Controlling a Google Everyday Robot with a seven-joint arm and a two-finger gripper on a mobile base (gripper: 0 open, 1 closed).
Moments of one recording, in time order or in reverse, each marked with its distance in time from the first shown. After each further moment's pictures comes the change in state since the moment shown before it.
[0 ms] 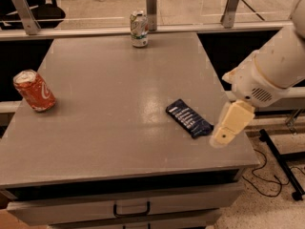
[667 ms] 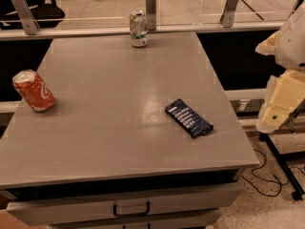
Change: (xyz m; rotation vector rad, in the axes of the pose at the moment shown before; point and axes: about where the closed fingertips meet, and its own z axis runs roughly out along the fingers) arm 0.020 -0.011 -0.094 0.053 0.146 -0.091
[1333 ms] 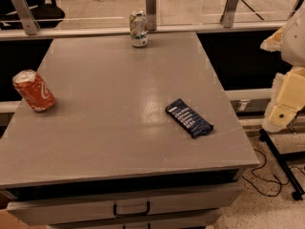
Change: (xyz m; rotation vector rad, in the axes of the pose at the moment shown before) arm 0.003 0.001 -0.012 0.014 0.030 -0.006
